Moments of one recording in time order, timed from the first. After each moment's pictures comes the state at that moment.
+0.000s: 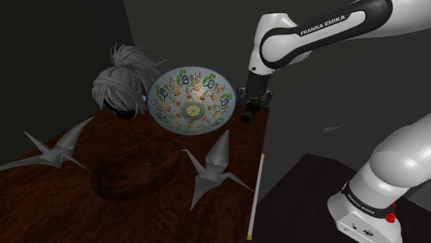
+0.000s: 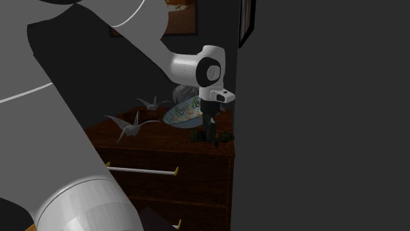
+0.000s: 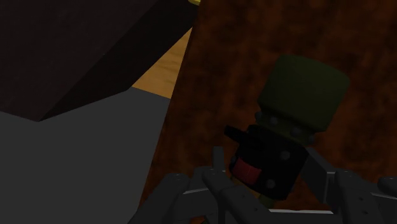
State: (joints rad) arm -0.16 -0.29 0.31 -2.36 0.20 2.11 0.77
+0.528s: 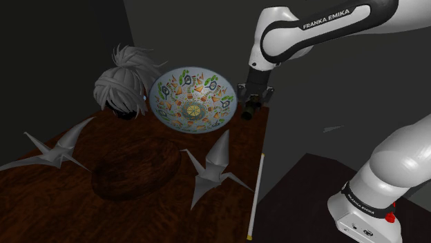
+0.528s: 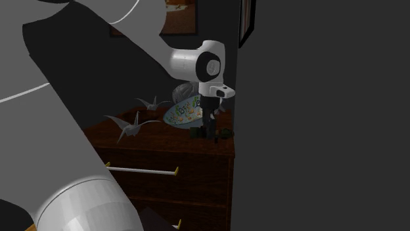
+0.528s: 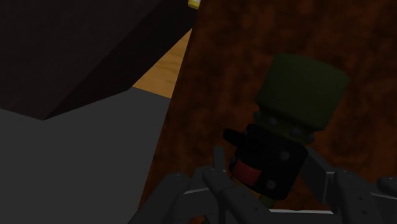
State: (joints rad) arm -0.16 -0.30 0.31 -2.34 0.20 2.07 0.78
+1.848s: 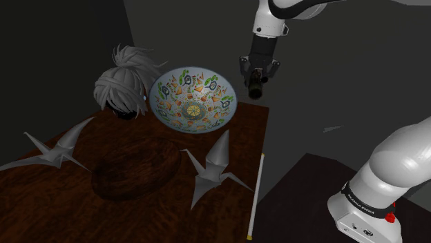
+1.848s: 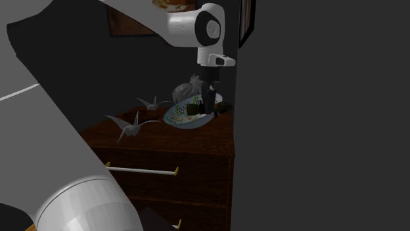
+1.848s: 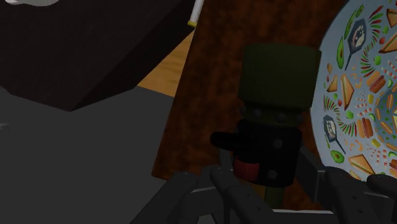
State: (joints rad) arm -0.17 -0.35 0.29 -2.11 0.18 1.81 0.80
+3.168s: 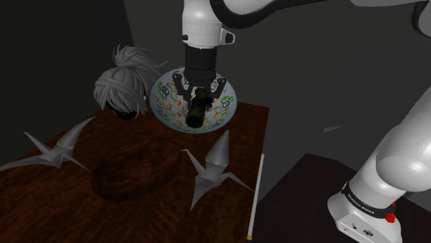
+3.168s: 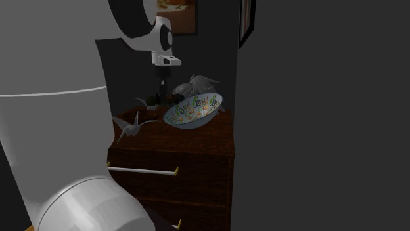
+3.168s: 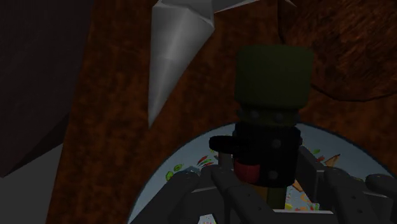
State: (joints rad) arm 0.00 -0.01 0.64 -1.76 0.06 1.82 1.36
